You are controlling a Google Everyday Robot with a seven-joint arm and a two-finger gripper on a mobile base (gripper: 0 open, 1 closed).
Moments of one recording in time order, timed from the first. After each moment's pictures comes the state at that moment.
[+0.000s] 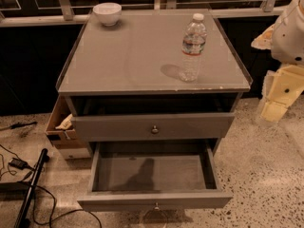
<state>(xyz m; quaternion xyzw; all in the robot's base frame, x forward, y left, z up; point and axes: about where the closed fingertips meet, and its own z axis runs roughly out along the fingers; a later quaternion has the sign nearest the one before) 0.438 -0.217 0.977 -0.60 0.78 -0.04 0.16</state>
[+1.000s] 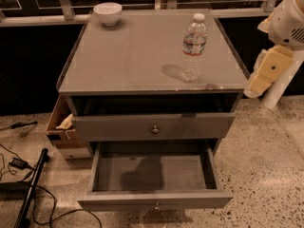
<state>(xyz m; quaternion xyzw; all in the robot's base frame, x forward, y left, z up) 0.512 -0.243 0.976 -0.54 0.81 -0.05 0.22</state>
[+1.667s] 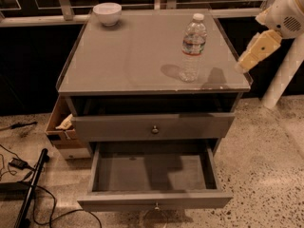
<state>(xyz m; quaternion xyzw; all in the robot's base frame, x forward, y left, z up) 0.596 -0.264 0.968 -0.49 0.82 0.01 0.30</state>
